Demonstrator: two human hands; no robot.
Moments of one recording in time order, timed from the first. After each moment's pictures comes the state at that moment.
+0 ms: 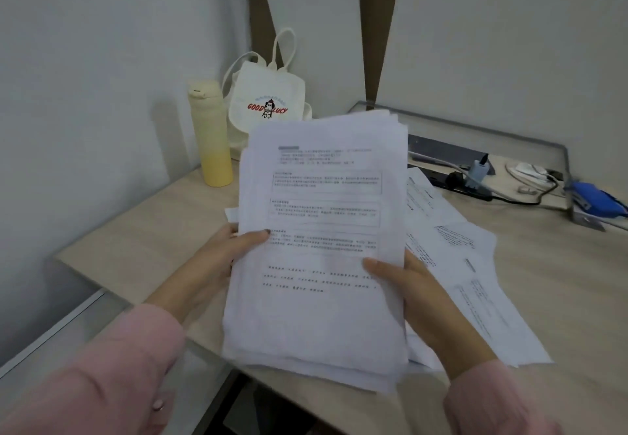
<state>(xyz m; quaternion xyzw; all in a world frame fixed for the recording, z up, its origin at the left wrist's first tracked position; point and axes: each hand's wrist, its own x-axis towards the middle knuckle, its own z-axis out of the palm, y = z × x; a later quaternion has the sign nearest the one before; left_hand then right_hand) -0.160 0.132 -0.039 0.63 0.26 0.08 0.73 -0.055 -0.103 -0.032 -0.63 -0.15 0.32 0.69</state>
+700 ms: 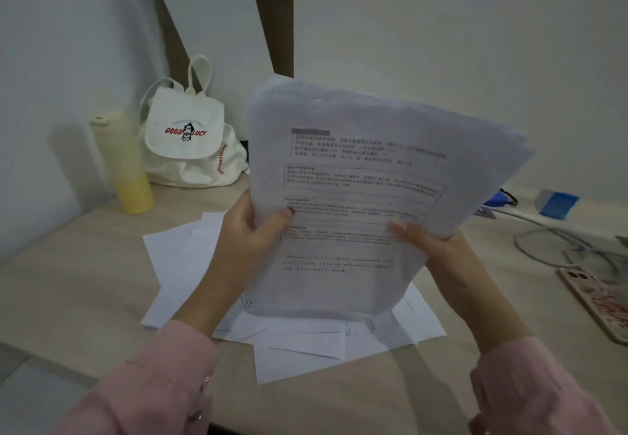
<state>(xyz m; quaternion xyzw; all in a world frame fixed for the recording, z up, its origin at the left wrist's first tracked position) -0.096 -0.009 0.018 0.68 0.02 0.31 0.67 -0.004 -0.232 0.024 -0.64 -0.24 0.10 0.73</state>
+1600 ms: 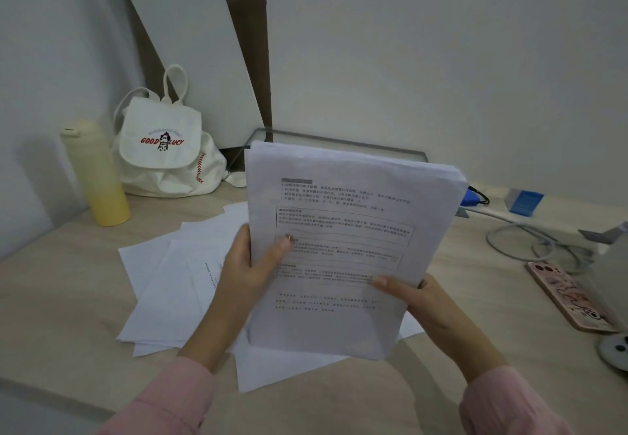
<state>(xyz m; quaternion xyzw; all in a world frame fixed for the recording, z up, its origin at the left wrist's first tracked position) -0.102 -0.042 -0.001 0.67 0.04 0.27 0.69 -0.025 -0.263 -0.009 -0.69 -0.18 0.18 0.68</state>
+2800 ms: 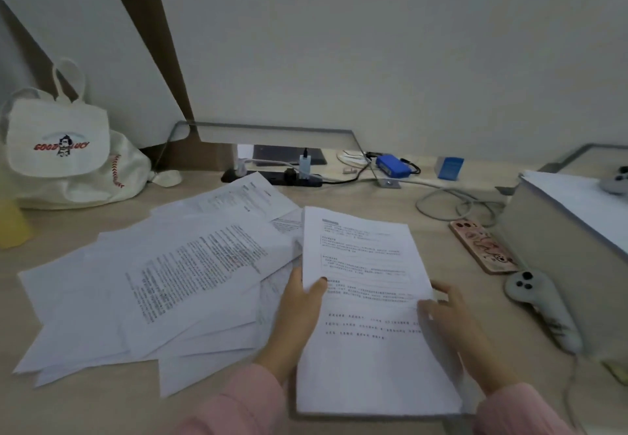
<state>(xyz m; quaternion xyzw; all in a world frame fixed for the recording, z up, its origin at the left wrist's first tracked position) -0.049 -0.192 -0.076 0.71 0.14 0.04 0.69 -0.032 -0.402 -0.066 -0.81 0.14 0.05 0.57</state>
